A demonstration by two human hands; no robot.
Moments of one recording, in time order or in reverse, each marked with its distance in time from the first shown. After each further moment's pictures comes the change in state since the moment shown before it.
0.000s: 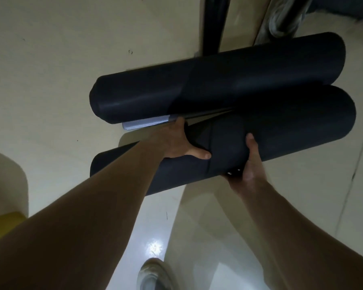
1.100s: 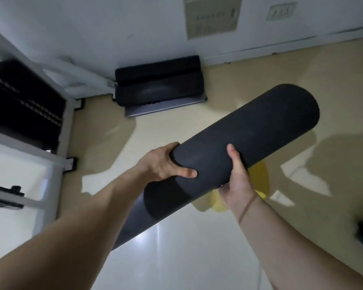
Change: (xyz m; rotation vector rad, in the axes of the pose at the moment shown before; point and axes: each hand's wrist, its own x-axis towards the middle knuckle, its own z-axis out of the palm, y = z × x) left_hand -0.793 -0.664 -0.006 -1.023 0.679 -0.483; right_hand -0.661 0.599 0.355 -0.920 -0.803 0.168
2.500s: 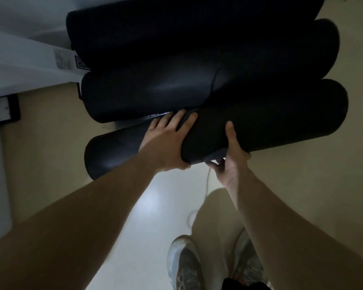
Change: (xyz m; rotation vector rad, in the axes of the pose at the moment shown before) left_hand 0.621 -0.327 -0.183 0.750 0.077 0.271; right_hand 0.631 0.186 0.310 0.004 0.473 0.246
